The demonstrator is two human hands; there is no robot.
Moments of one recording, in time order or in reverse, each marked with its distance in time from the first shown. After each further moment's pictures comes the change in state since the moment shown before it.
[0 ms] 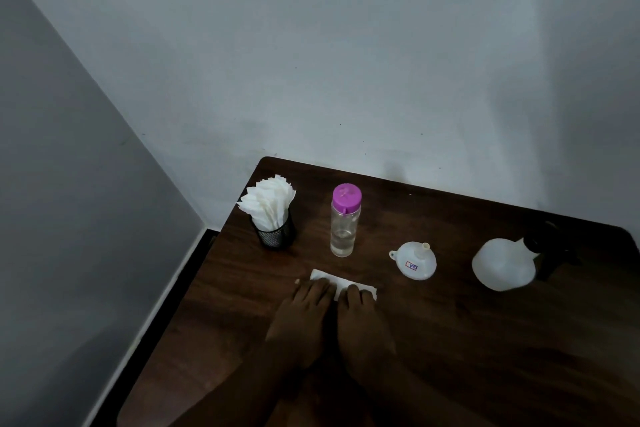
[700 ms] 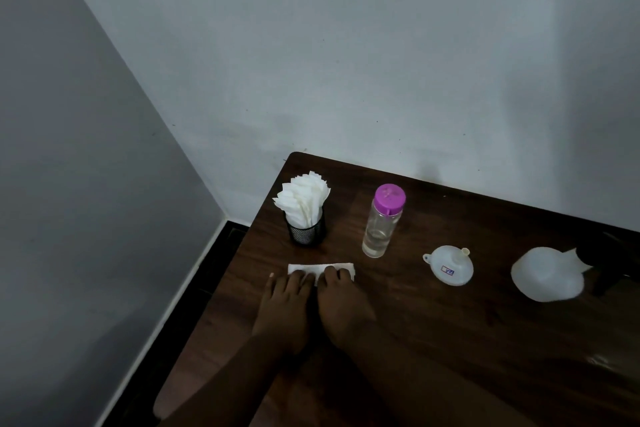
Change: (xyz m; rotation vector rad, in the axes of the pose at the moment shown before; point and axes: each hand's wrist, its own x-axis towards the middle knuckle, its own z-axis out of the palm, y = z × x) left_hand -0.035 -0.063 -0.028 0.055 -0.043 -0.241; right_hand 0.064 -0.060 -0.046 0.018 0.030 -0.168
